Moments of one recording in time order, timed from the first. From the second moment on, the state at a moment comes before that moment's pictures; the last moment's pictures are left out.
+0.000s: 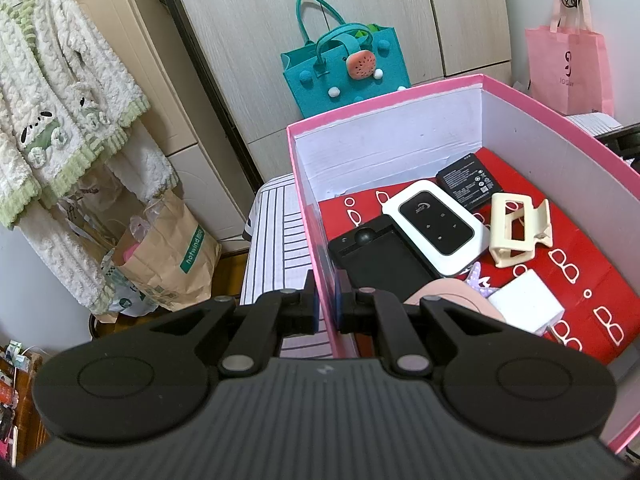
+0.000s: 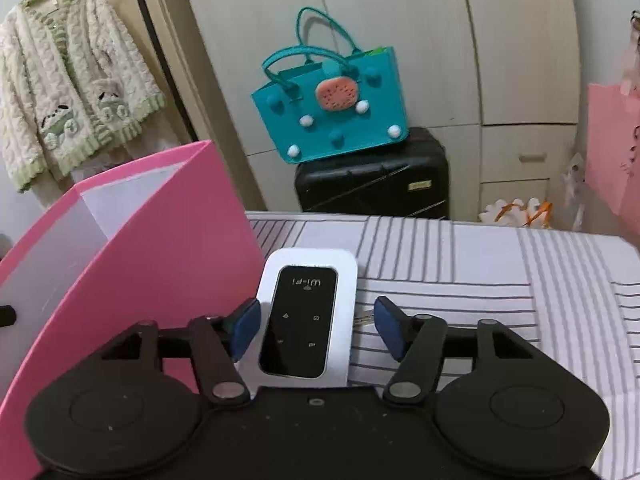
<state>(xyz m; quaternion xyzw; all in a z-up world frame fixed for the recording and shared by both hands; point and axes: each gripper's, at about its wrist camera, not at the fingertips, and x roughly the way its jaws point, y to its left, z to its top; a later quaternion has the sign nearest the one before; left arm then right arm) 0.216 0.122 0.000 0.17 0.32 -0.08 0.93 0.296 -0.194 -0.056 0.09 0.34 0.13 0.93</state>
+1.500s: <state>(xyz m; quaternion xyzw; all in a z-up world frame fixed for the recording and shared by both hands) 0.218 0.125 0.001 0.15 0.32 -0.08 0.93 0.237 -0.223 -0.013 0.06 0.35 0.15 0.92</state>
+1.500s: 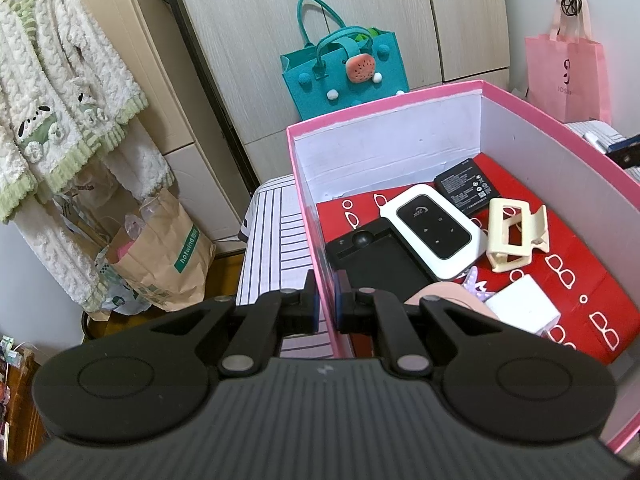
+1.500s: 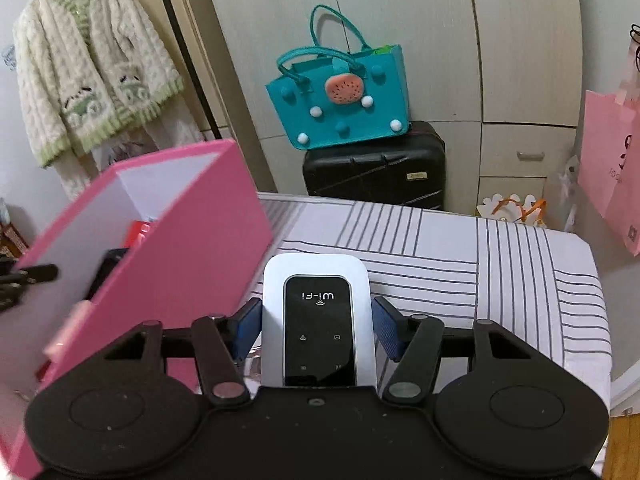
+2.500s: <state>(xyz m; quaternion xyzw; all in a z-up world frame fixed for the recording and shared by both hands) 0.194 0.136 0.029 0.14 0.41 -0.13 0.89 0.219 -0.069 0.068 -0.19 0.38 0.39 0.82</state>
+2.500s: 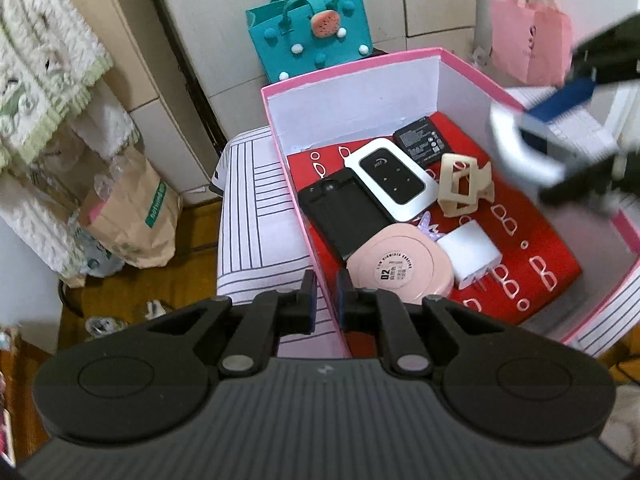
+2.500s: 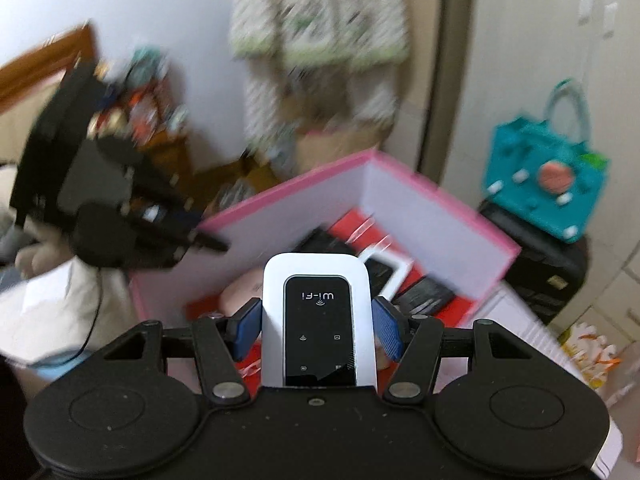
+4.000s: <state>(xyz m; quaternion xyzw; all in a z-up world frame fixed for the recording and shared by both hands) 0.189 0.138 0.031 0.13 0.40 -0.14 0.90 0.231 -0.057 0.081 -0.20 0.42 0.31 0.83</state>
